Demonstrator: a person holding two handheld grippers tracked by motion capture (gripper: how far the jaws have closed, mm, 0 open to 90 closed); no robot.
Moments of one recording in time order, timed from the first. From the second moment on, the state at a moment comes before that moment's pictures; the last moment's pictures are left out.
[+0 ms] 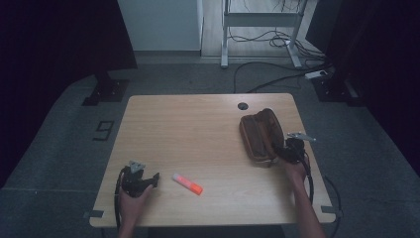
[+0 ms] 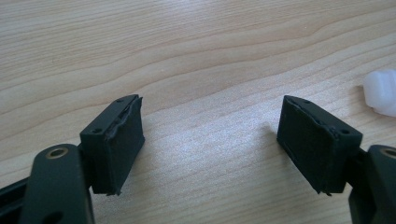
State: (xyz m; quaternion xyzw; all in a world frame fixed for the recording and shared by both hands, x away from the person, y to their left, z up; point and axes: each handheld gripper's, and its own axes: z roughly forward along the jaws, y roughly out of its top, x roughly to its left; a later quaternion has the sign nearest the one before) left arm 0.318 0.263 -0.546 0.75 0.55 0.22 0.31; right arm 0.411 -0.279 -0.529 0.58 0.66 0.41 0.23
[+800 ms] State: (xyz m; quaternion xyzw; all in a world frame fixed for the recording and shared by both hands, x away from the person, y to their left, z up) left arm 0.318 0.263 -0.546 0.75 0.55 0.22 0.31; right arm 0.403 -0.296 -0.532 0.61 0.61 0.45 0.23
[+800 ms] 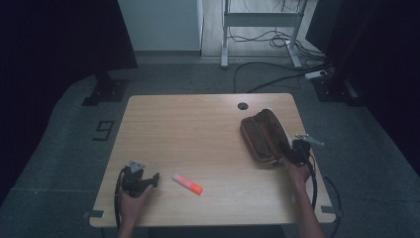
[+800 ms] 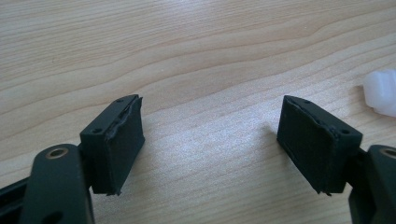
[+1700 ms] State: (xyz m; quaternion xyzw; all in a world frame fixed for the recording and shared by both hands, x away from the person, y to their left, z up) left arm 0.318 0.263 -0.546 0.75 0.55 0.22 0.31; right arm 0.386 -0.294 -0.507 0.56 0.61 0.52 0.21
